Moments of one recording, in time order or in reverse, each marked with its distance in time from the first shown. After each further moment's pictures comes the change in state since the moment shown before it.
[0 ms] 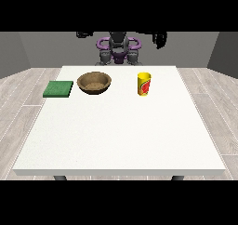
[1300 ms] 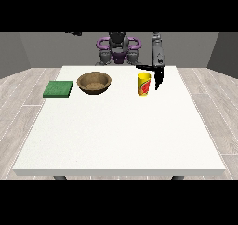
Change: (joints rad) left arm -0.045 0.020 0.101 0.792 -0.053 -0.062 -0.655; right arm 0.123 -0.123 -0.257 -0.163 -0.188 0.228 -0.006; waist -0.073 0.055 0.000
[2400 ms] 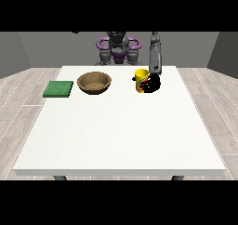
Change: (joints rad) left arm -0.076 0.062 -0.009 0.258 -0.162 0.301 -0.258; right arm 0.072 -0.106 -0.206 -0.126 -0.205 0.137 0.043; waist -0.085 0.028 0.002
